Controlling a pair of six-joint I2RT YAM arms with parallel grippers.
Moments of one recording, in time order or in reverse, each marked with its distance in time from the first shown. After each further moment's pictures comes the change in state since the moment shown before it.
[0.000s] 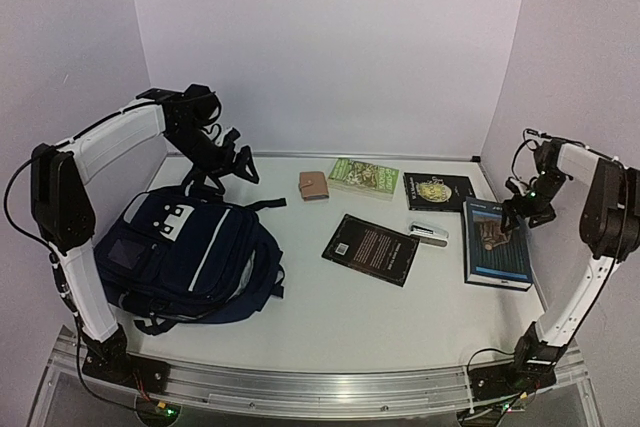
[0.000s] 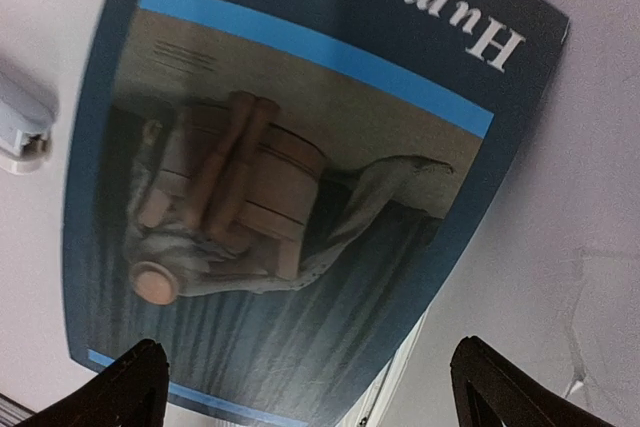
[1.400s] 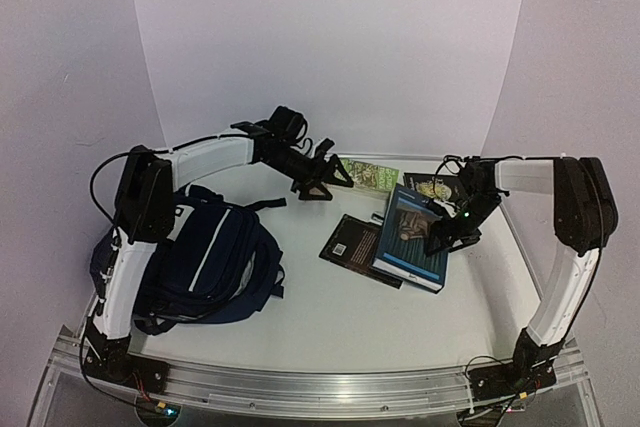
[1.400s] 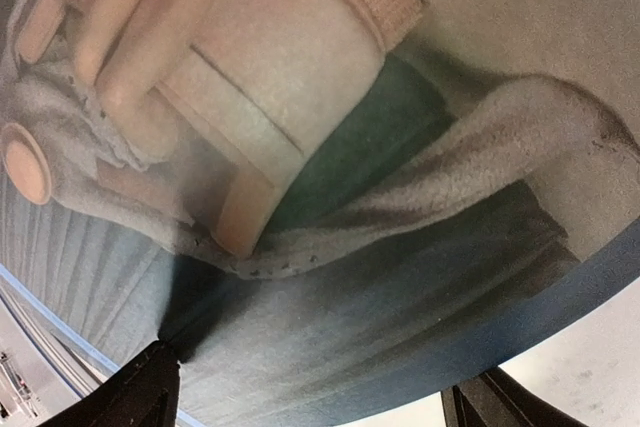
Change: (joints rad) left arm -0.248 0.486 0.335 0.497 0.329 -0.237; right arm 0.424 0.089 -0.177 0.157 -0.330 0.146
